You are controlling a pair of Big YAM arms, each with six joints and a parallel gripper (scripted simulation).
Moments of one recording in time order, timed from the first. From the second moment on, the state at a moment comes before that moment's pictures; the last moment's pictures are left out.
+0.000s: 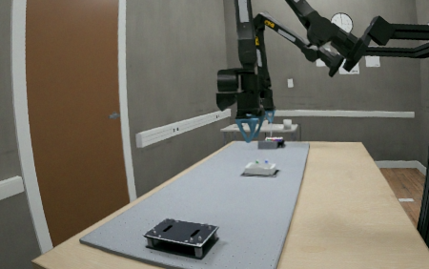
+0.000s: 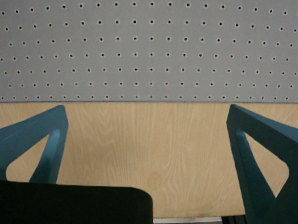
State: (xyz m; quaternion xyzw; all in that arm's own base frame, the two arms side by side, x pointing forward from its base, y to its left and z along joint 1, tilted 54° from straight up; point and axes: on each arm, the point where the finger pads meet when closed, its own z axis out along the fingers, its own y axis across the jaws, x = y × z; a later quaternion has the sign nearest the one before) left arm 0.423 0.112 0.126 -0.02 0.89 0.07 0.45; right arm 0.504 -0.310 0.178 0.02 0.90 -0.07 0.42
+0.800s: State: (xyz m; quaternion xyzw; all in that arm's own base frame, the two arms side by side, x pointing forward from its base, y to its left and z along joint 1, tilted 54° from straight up) left arm 0.423 0.112 0.126 -0.02 0.89 0.07 0.45; right arm 0.504 -0.308 0.177 0.02 0.90 -0.06 0.42
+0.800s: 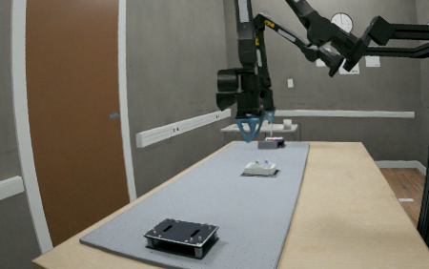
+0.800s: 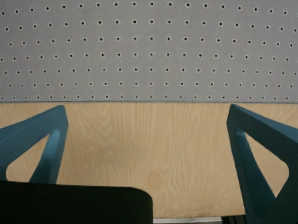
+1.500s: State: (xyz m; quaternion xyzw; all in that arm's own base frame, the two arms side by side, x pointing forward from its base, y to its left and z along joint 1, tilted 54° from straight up) left arm 0.423 0.112 0.126 -0.02 0.89 0.07 0.45; right arm 0.504 -0.307 0.177 0.02 0.90 -0.06 0.42
